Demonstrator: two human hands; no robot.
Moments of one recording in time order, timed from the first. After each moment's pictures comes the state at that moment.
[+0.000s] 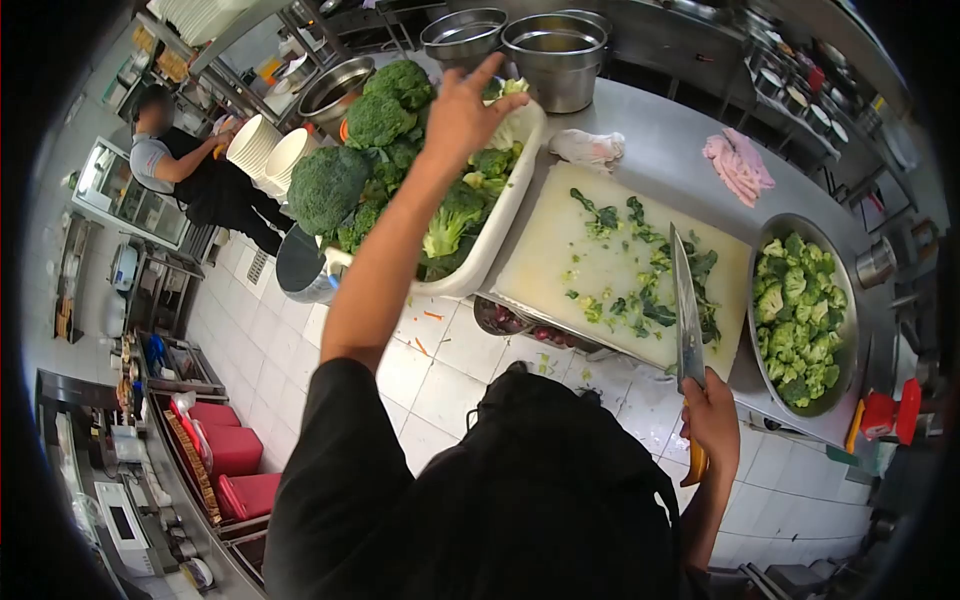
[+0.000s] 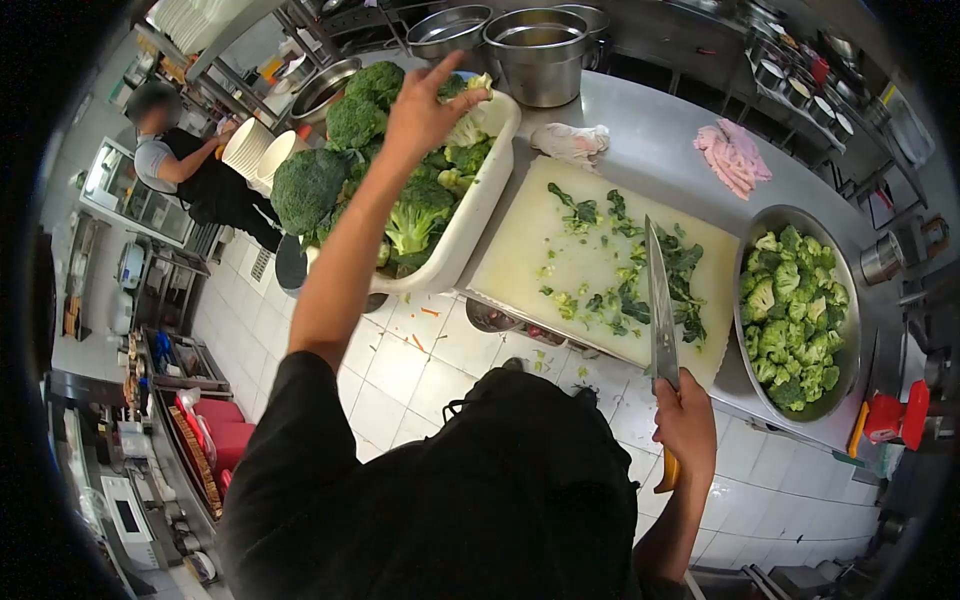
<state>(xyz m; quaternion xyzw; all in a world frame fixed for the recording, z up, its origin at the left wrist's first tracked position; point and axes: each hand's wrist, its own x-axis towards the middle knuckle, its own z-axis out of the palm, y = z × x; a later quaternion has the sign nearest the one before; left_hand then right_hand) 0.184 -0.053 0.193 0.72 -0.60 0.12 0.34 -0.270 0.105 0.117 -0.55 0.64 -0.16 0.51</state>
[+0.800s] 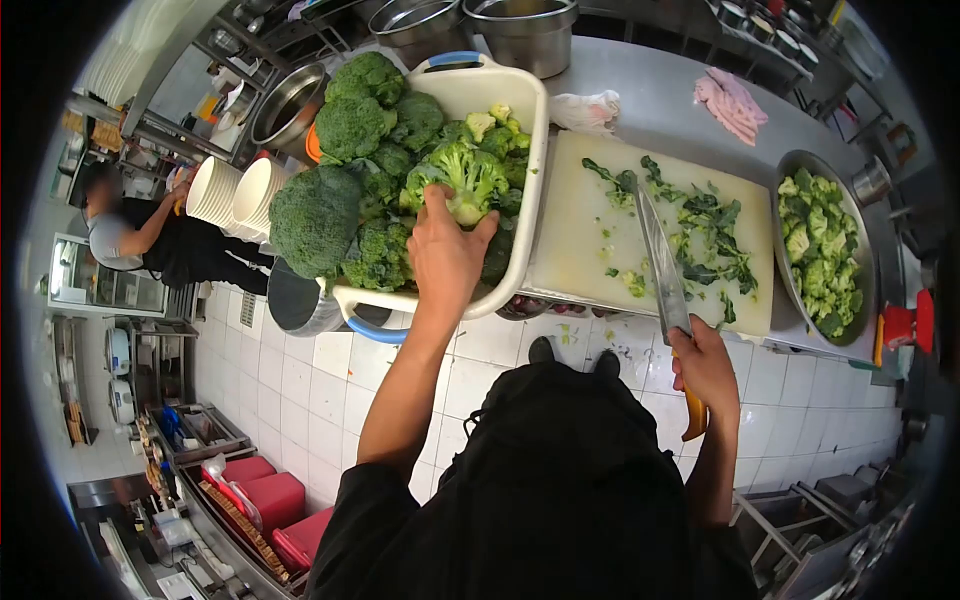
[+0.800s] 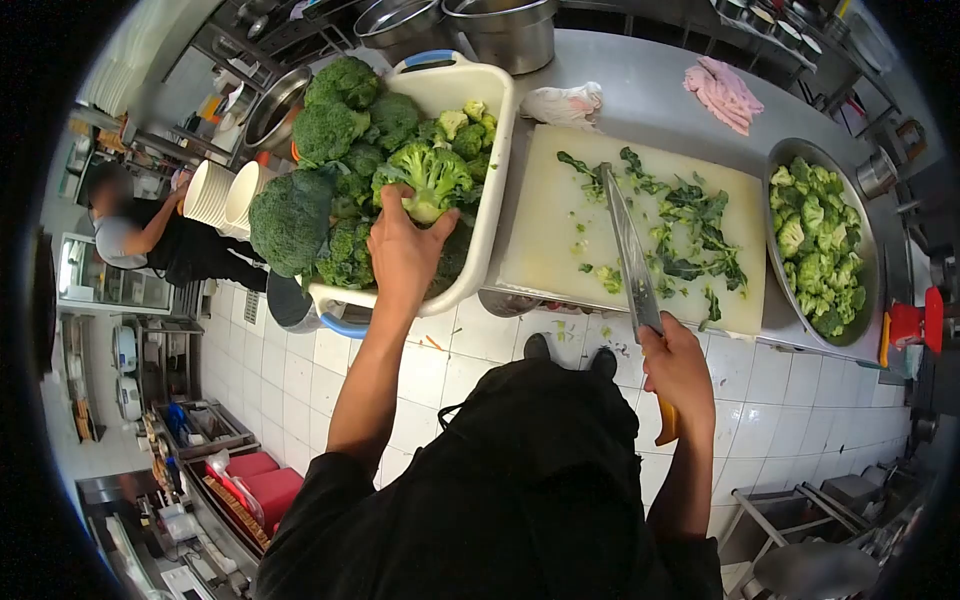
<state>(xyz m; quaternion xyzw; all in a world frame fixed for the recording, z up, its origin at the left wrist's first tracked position) 0.200 0.079 0.112 0.77 -0.54 -0.01 0.35 -0.149 0.121 0.099 -0.50 0.66 -0.17 0.53</state>
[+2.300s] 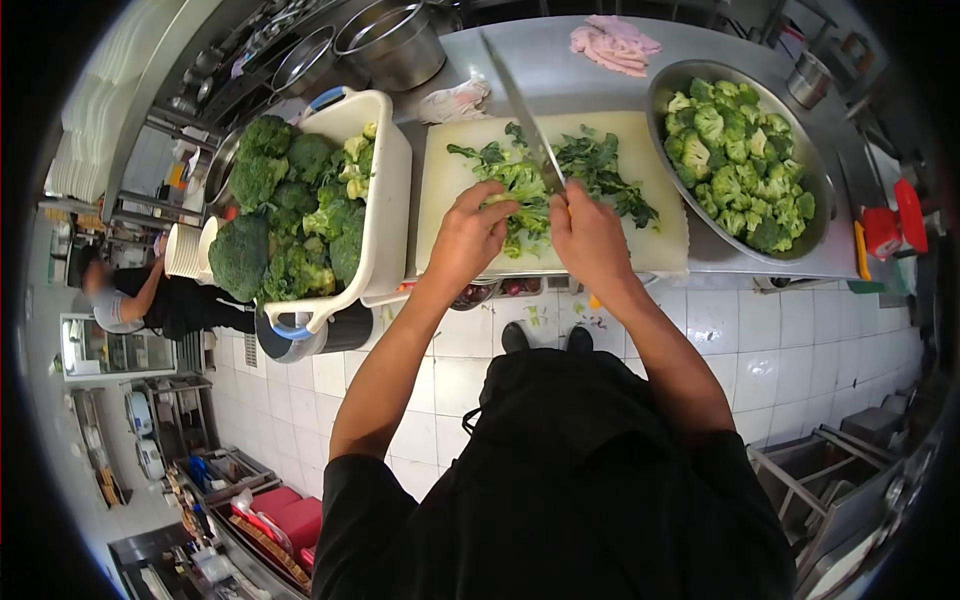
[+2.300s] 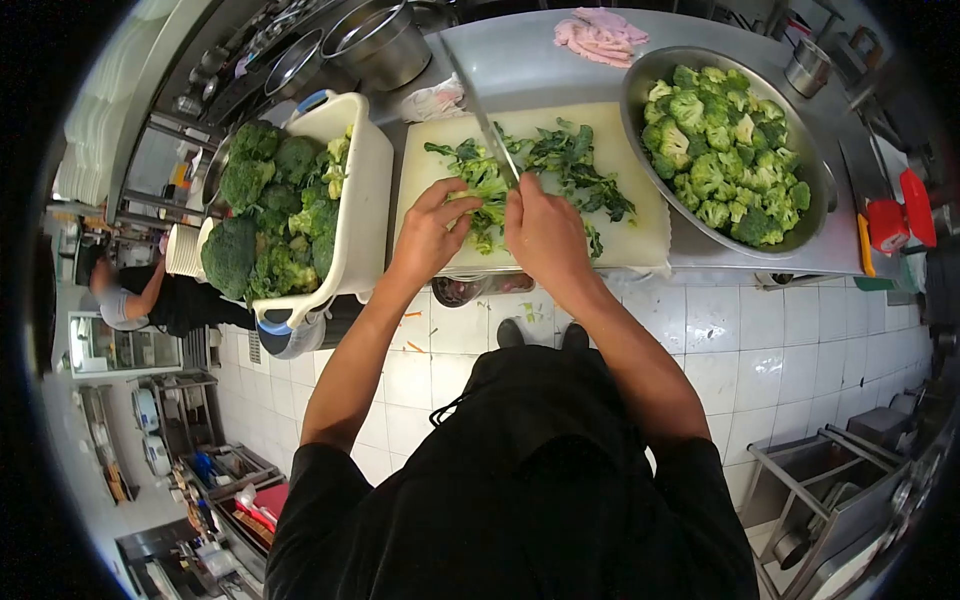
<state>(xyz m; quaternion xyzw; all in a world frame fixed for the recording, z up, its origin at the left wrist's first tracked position) 0.016 0.048 0.070 0.49 -0.81 -0.08 0.32 -0.186 0.050 0.084 -0.70 0.56 -0.36 0.27</state>
